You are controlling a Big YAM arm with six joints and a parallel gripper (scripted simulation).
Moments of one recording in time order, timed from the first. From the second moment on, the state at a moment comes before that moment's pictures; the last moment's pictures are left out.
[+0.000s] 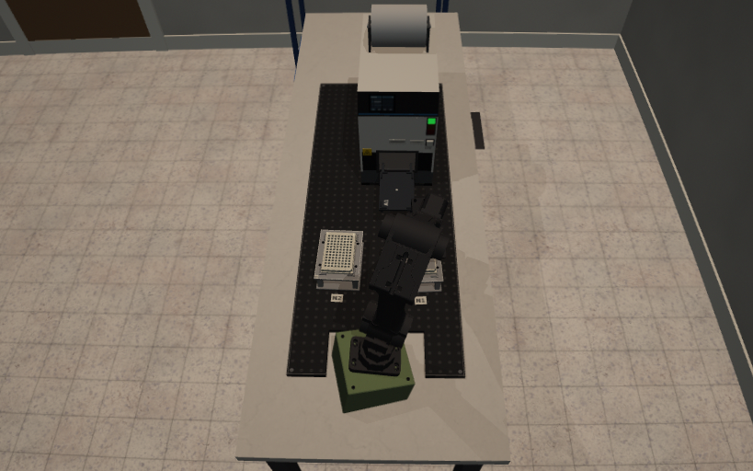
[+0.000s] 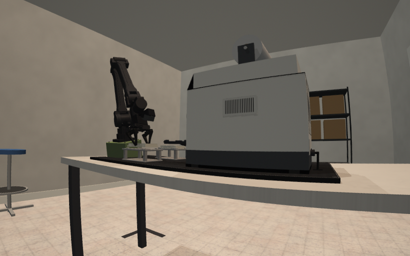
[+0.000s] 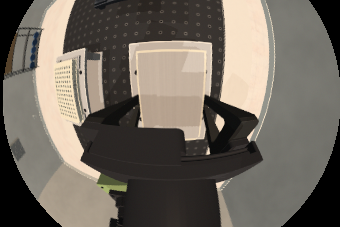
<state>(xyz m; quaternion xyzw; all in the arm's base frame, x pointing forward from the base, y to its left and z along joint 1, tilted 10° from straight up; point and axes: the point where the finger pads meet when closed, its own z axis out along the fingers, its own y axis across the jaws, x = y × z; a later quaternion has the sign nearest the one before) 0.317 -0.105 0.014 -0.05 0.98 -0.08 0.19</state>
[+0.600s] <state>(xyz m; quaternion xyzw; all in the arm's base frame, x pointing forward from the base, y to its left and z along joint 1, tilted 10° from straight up) 0.316 -0.106 0.009 -0.05 0.98 -0.08 0.19</state>
